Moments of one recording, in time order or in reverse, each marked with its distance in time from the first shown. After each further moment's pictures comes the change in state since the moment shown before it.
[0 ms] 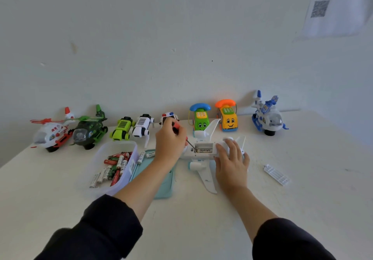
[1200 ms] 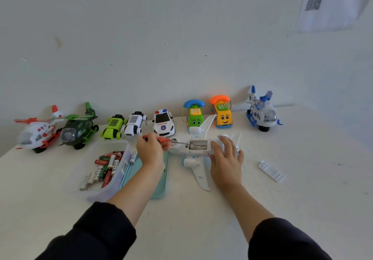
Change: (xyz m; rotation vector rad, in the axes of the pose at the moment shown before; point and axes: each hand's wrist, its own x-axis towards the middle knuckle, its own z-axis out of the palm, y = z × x) left_hand 0.002 -0.035 0.005 -0.555 0.327 -0.554; right_hand 0.001 0.003 0.005 0.031 0.067 -0.027
